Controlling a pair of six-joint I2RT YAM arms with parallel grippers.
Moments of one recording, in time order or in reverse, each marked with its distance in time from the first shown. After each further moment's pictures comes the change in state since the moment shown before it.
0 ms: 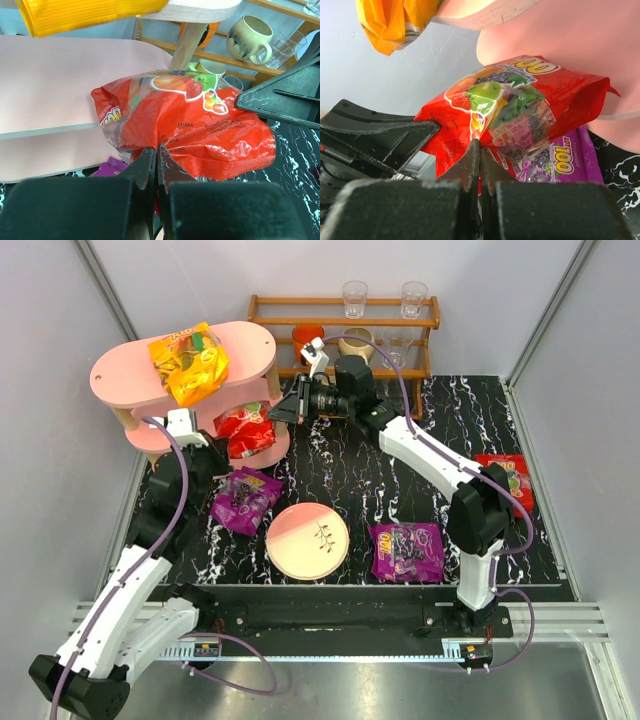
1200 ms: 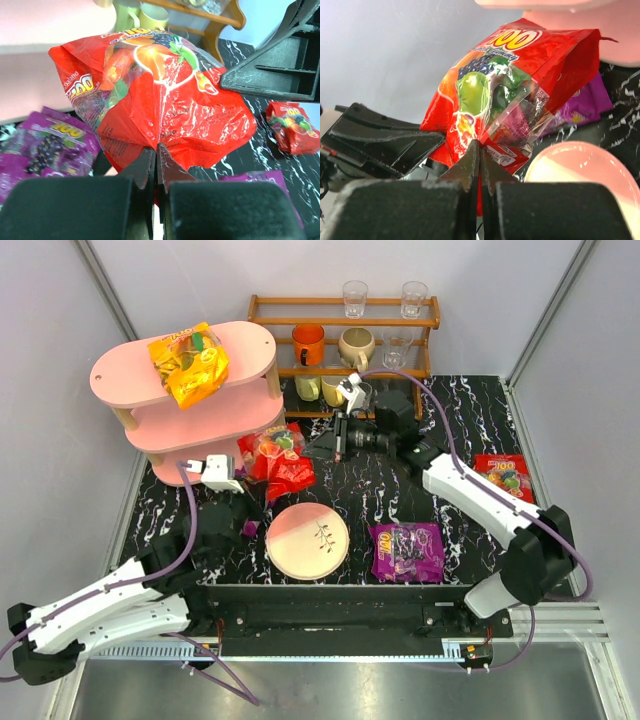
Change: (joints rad) left arm -0.665 -0.103 -0.099 -0.115 -0.456 -0.210; right arm -0.026 -0.423 -0.510 -0.016 -0.005 0.006
